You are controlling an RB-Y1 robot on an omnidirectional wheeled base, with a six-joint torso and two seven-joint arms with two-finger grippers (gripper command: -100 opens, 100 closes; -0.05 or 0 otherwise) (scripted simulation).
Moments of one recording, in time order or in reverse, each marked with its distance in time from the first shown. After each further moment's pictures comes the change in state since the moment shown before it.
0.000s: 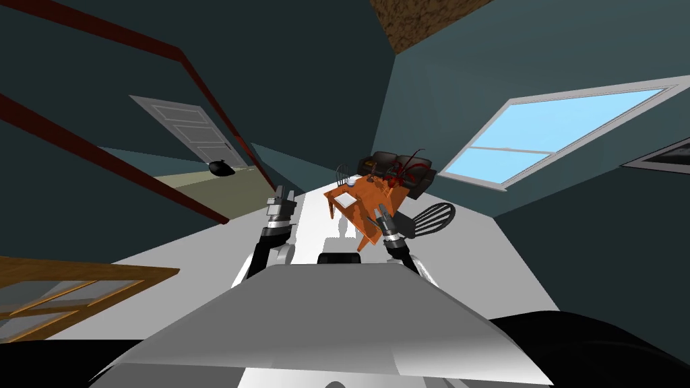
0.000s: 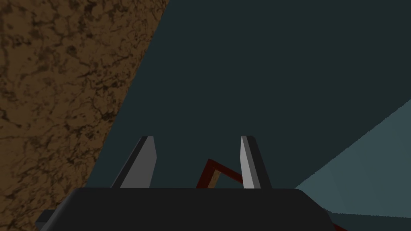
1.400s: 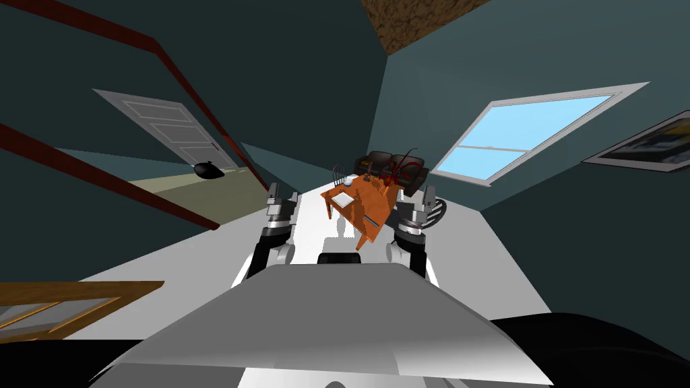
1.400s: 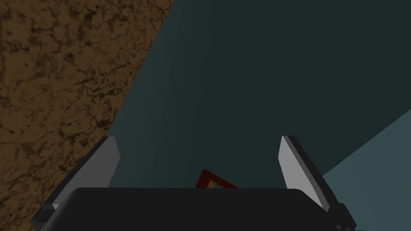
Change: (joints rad) left arm 0.000 0.000 0.000 0.000 0.000 0.000 0.000; right arm -0.069 0.376 -0.183 -0.212 0.027 -0.123 -0.106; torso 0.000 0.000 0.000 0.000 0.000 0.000
